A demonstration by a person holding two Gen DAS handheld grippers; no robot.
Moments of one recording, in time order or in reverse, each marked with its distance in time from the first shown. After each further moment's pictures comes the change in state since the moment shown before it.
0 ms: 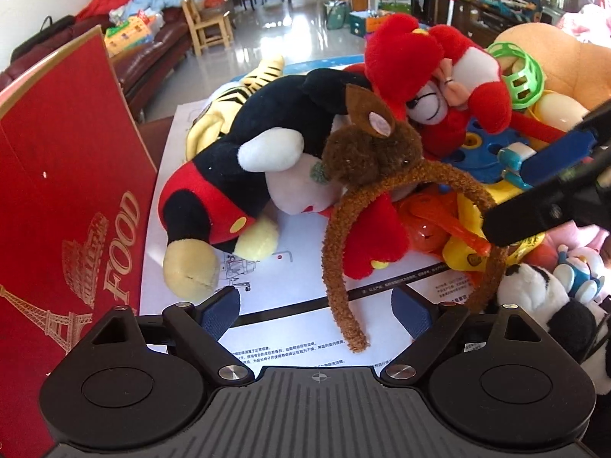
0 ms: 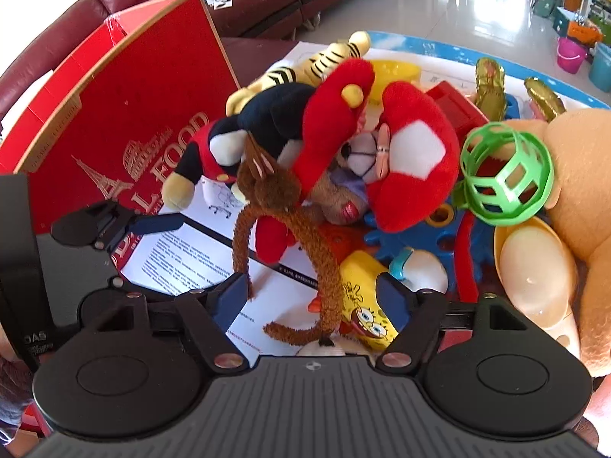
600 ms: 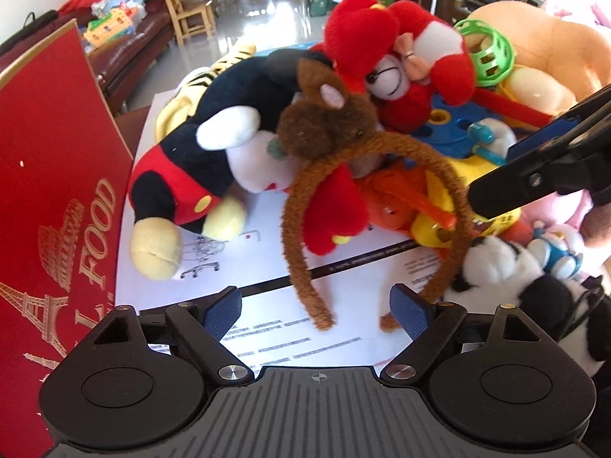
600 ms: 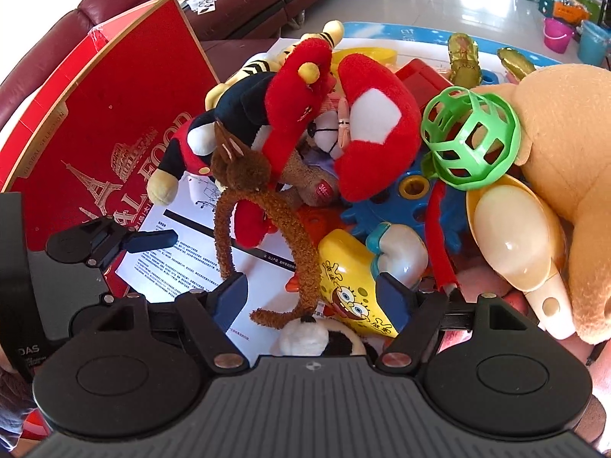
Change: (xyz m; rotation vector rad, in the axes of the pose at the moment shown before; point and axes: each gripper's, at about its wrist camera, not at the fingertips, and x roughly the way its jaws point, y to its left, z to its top) left arm -0.005 -0.019 -0.007 0.026 0.034 -0.054; right arm -0.004 -0.021 -0.014 0.067 -0.002 0.008
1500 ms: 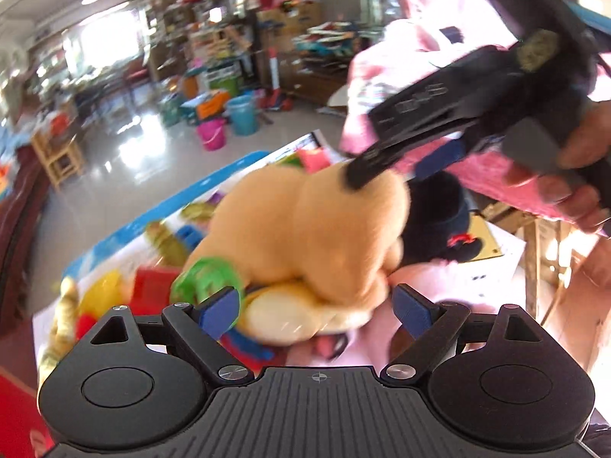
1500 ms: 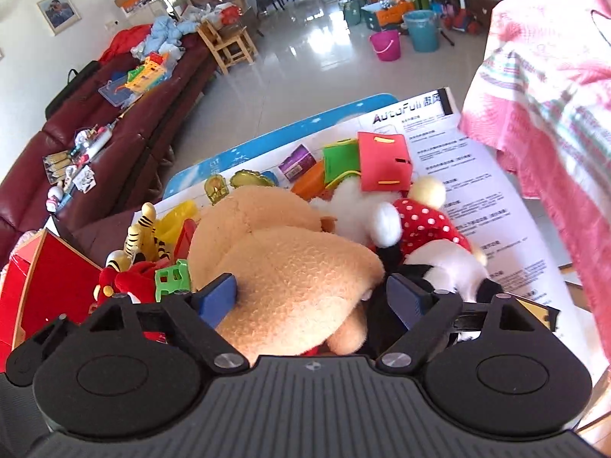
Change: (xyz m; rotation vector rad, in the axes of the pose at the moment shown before) left arm -0.053 -0.166 0.110 0.418 -0.256 -0.286; right arm -0.125 -0.186 -0.018 0.477 -0.310 -0.156
